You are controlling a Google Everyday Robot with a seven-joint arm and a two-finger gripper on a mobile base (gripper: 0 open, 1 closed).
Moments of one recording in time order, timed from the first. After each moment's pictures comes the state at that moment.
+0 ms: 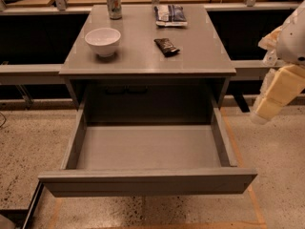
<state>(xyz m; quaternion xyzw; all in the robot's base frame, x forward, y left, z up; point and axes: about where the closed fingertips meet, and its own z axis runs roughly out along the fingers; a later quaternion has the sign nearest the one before) 0.448 -0.212 0.977 -0.56 0.80 -0.01 0.20</state>
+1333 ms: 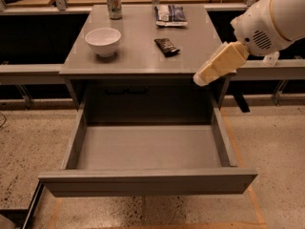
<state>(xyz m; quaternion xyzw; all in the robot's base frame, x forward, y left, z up) 0.534 -0.144 0.992 -0.46 0.80 0.06 0.38</state>
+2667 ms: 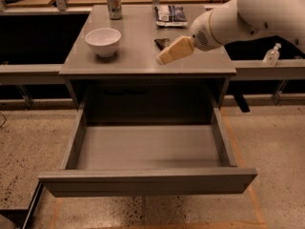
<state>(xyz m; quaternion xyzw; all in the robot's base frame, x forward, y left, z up) 0.668 -0.084 0.944 -0.39 0.80 0.11 0.44</state>
